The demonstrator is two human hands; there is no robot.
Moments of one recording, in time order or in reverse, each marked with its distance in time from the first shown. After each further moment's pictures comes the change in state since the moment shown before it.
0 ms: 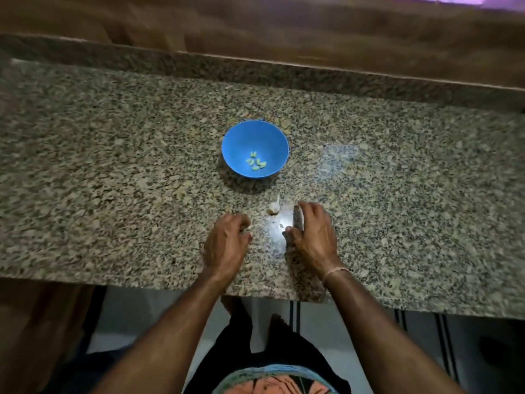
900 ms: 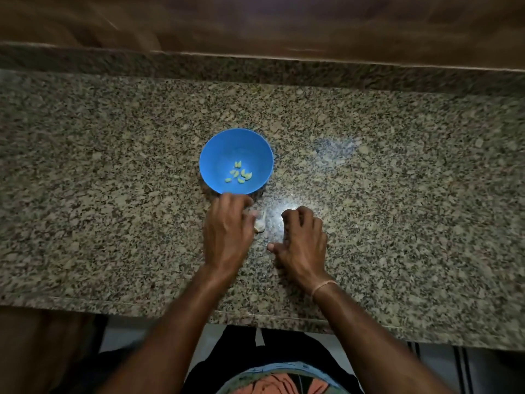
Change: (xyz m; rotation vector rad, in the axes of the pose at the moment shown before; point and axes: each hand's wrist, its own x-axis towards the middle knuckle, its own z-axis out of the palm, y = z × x) left_hand 0.057 0.066 0.007 0.097 0.233 0.189; right_hand 0.035 0.013 0.004 0.010 0.013 -0.038
